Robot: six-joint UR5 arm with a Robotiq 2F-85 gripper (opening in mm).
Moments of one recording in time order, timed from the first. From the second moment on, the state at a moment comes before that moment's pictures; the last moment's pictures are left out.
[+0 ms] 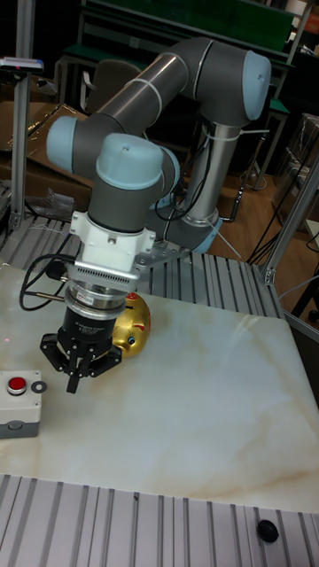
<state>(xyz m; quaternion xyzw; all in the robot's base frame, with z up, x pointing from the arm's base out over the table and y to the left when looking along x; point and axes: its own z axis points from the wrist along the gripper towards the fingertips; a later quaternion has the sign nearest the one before) 0.641 -0.102 0.076 -0.01 1.00 -0.03 0.07</state>
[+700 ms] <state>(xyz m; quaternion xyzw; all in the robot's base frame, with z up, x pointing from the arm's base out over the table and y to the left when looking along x) 0.636 -0.099 0.086 -0.03 1.00 -0.06 0.06</state>
